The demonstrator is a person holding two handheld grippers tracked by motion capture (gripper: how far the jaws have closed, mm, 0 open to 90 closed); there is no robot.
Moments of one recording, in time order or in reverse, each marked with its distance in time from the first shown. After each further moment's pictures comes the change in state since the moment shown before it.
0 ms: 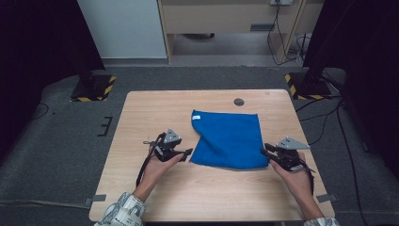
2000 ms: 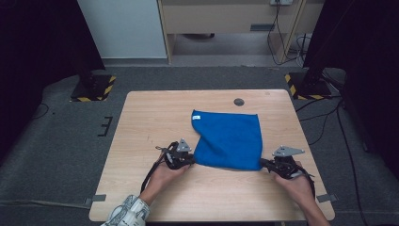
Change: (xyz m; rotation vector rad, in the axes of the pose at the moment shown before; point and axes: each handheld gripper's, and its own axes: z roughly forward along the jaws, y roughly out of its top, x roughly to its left) left arm -0.025 -0.015 0.025 0.159 -0.094 0.101; right arm 0.005 -0.026 0.005 0.161 0.143 -0.002
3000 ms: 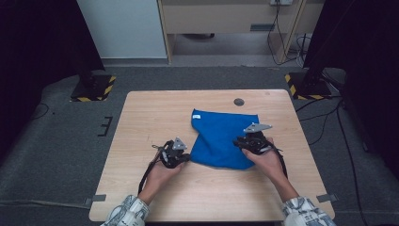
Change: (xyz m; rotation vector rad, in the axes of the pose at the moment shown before) left arm 0.007 -0.002 -0.011 0.016 0.042 -0.043; right arm 0.017 0.085 0.071 -0.030 0.014 -0.038
